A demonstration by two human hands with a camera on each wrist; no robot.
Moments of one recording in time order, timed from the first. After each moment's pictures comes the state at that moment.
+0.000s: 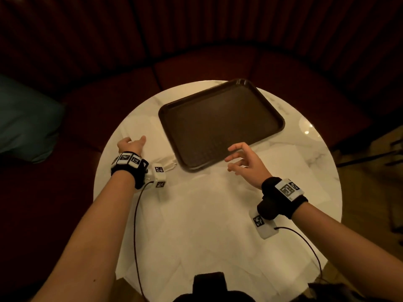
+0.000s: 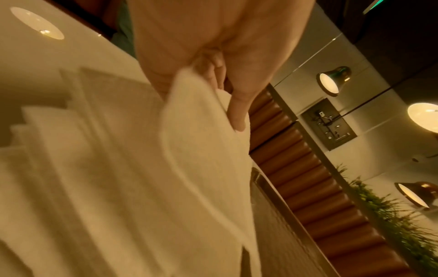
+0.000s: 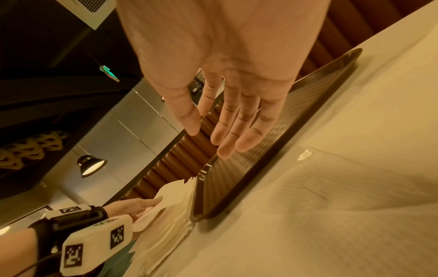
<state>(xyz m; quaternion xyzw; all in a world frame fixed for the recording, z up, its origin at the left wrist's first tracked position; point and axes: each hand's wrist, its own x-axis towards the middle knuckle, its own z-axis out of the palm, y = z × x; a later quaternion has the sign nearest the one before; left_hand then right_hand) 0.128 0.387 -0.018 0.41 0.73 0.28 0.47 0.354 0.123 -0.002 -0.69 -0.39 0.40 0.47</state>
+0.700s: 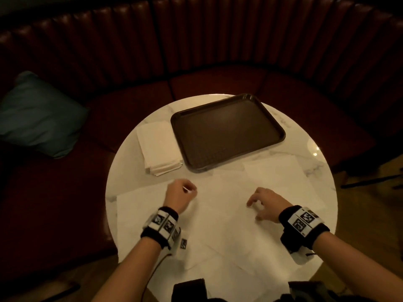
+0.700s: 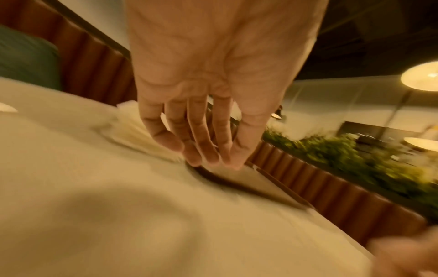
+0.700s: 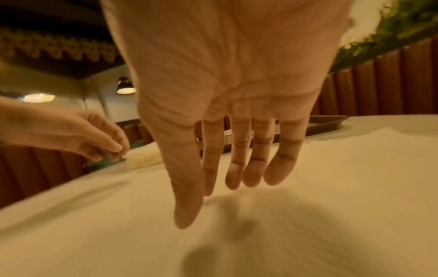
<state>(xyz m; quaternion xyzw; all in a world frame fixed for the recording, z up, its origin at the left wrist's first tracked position) 0.121 0.193 -0.019 0.74 0.51 0.12 0.42 0.365 0.038 -0.019 -0.76 -0.55 0.34 -0.06</state>
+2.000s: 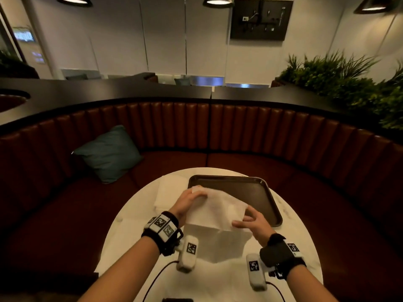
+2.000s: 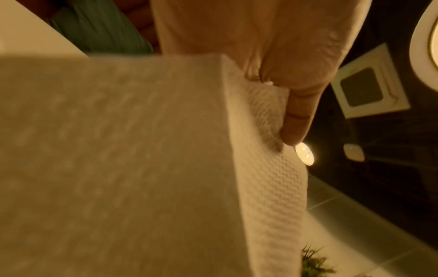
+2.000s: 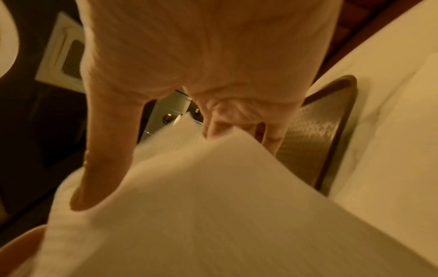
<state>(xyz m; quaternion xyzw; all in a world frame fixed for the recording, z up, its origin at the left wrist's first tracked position) 0.206 0.134 0.135 0.54 0.42 0.35 0.64 0.437 0.076 0.079 -0.55 -0.44 0.56 0.44</state>
